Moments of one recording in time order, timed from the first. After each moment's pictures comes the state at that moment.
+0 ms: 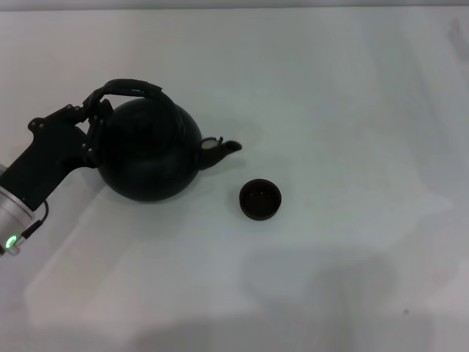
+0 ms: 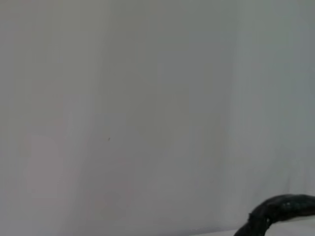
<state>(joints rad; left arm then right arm) -0.36 -2.08 2.67 0.01 -0.72 1.39 -0.49 0.54 2.02 -0.86 -0.19 2.61 0.98 -2.55</state>
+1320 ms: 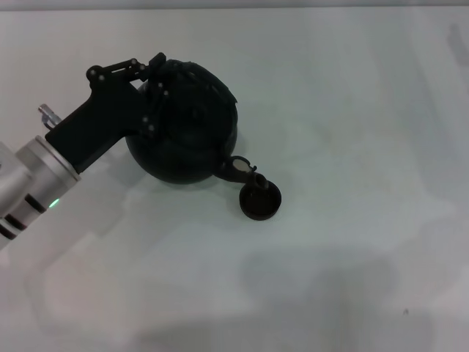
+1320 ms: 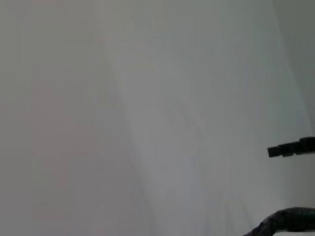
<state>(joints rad) -0.50 -2.07 2.67 0.05 -0.62 1.45 -0.15 0.54 2.02 -0.87 -0.17 2.60 0.98 -2.54</state>
